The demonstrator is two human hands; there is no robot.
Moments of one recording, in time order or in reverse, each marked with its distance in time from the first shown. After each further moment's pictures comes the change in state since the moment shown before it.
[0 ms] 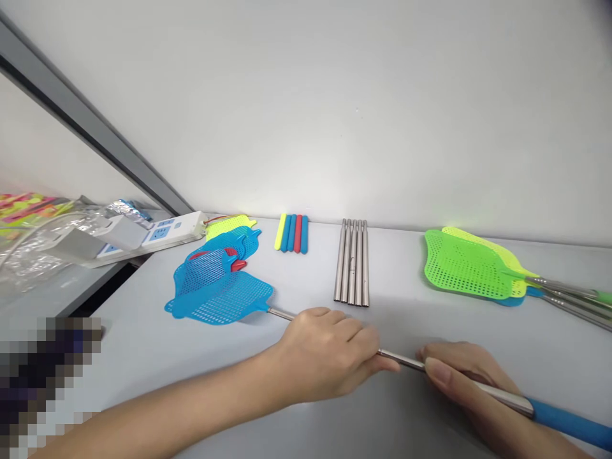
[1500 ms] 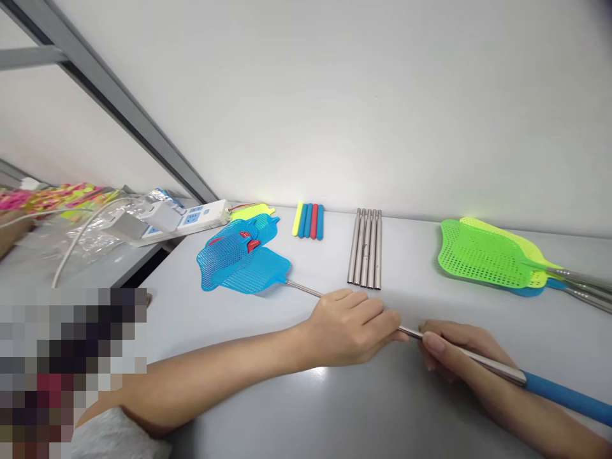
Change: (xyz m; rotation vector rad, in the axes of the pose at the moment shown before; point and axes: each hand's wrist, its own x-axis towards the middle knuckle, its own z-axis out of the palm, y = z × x) left_hand -0.005 0.008 0.020 0.057 0.171 0.012; right_hand 0.001 0.010 0.002 0.108 -0.187 0.042
